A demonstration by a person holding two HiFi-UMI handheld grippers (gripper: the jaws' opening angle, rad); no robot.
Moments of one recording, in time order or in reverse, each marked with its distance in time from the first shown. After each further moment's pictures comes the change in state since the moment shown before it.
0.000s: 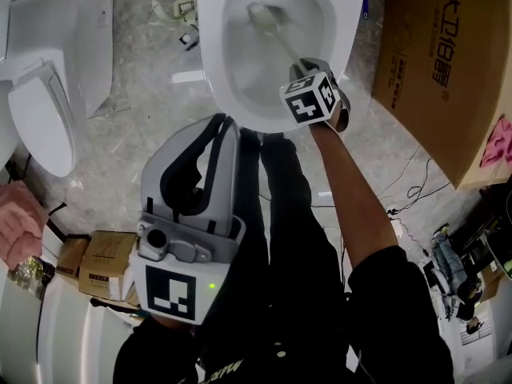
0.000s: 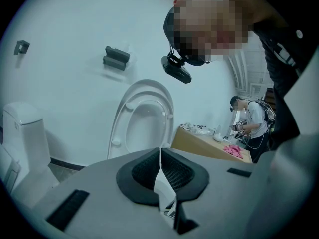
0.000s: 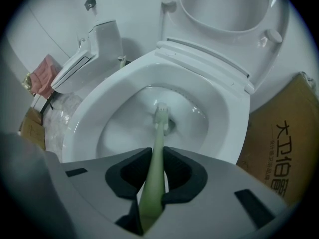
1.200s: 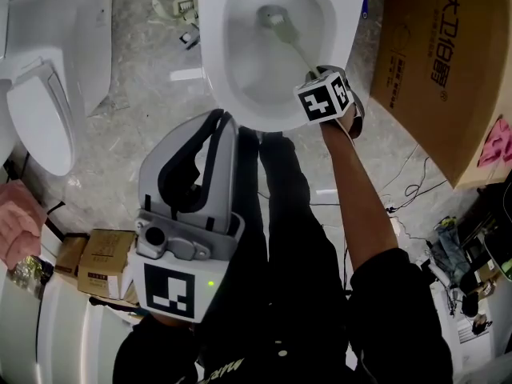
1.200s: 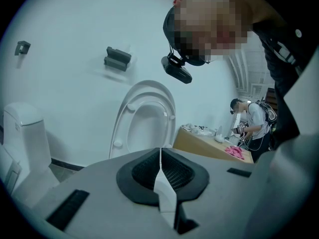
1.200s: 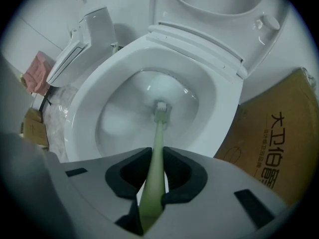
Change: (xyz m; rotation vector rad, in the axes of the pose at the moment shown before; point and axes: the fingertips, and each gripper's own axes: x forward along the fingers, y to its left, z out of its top) left arm 0.002 0.007 0.005 -0.002 -0.005 0.008; right arm -0.015 -0.023 -0.036 0.021 0.184 -0.015
